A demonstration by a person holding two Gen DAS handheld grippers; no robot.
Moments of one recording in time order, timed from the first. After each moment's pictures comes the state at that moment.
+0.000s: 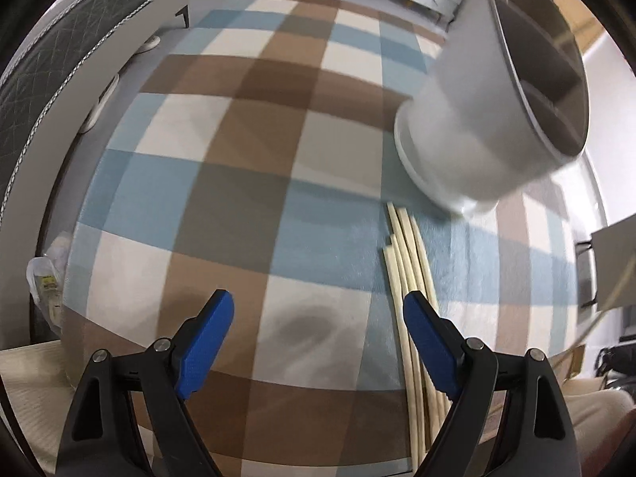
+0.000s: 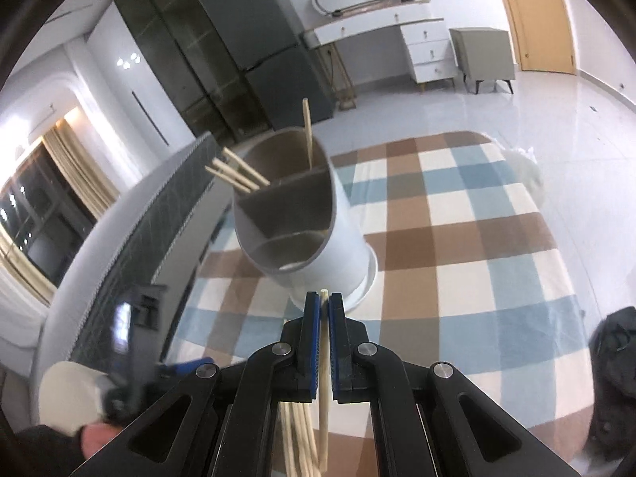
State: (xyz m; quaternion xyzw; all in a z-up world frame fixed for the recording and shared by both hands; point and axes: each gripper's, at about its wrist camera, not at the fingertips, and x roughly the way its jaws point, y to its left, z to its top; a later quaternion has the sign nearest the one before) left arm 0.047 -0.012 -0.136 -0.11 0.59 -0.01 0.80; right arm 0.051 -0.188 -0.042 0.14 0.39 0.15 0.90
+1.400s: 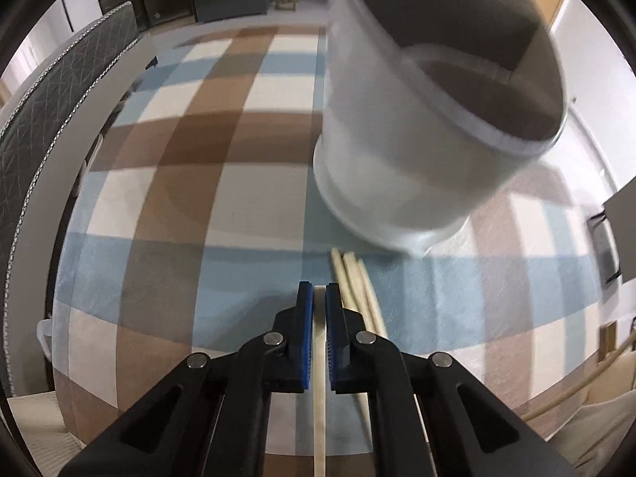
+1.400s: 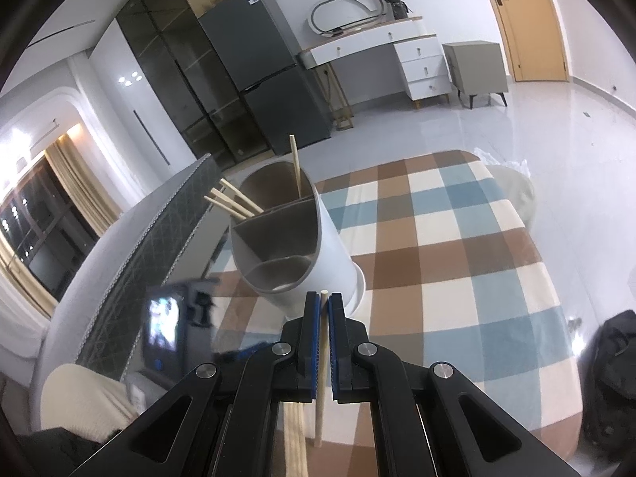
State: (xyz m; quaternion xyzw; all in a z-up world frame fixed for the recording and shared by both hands) left arm 0.070 -0.061 -0.124 -0.04 0.54 -0.03 0.84; right arm 0.043 -0.208 -0.031 0.14 0.36 0.14 0.91
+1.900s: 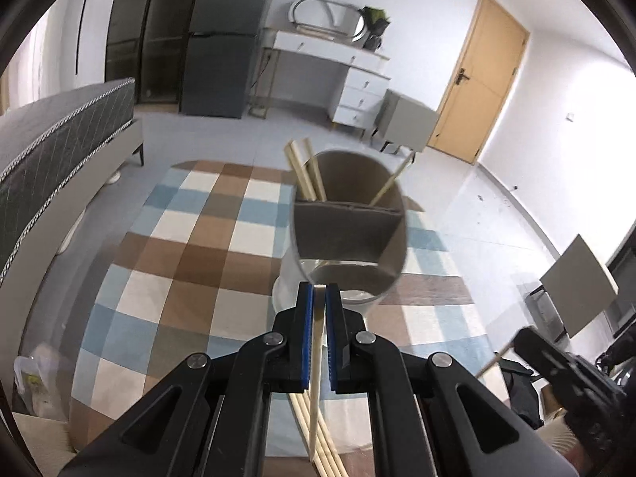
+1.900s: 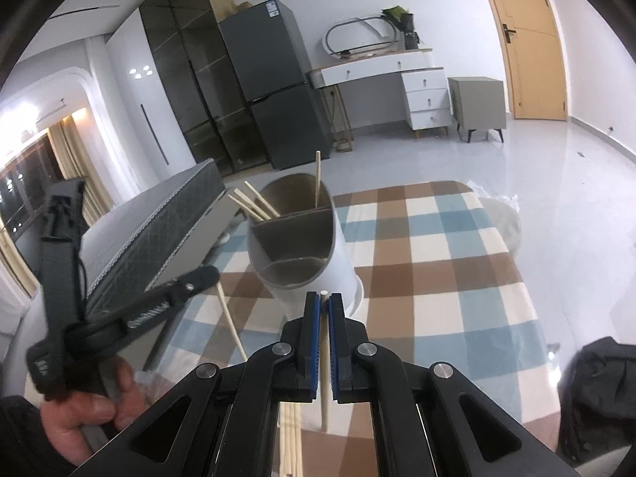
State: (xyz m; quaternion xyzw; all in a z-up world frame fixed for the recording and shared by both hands) left arm 0.020 -0.045 -0.016 -0.11 0.36 -0.10 0.92; right arm 0.006 -0.192 -0.015 0.09 0.32 0.13 0.93
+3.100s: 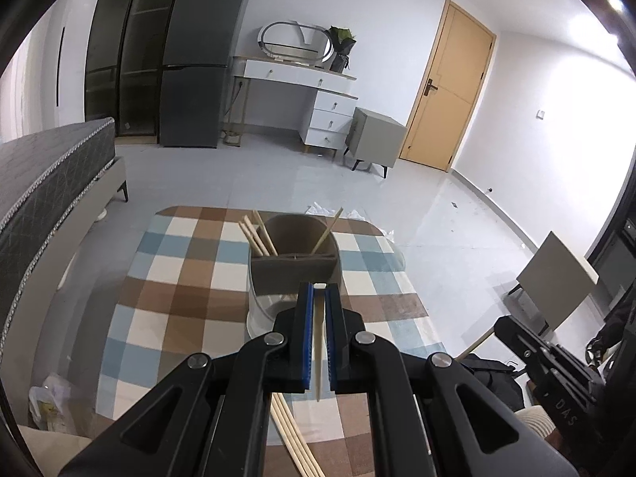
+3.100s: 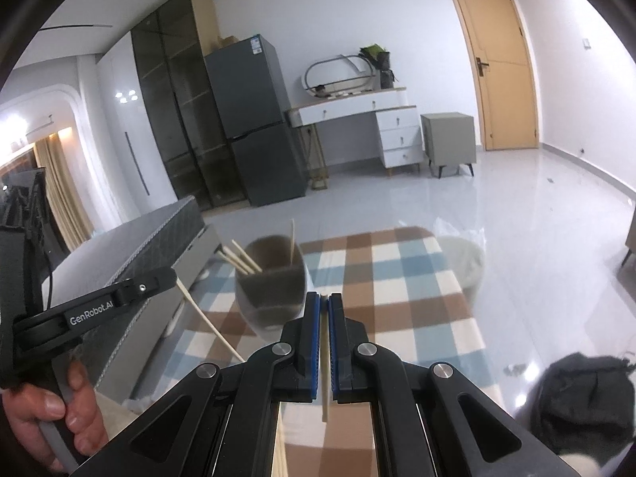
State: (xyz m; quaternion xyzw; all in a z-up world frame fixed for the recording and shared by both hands) left arm 0.008 -0.053 0.046 -0.09 0.33 -0.14 0.93; right arm -0.017 -0.215 0.044 0.09 0.26 0.08 0.96
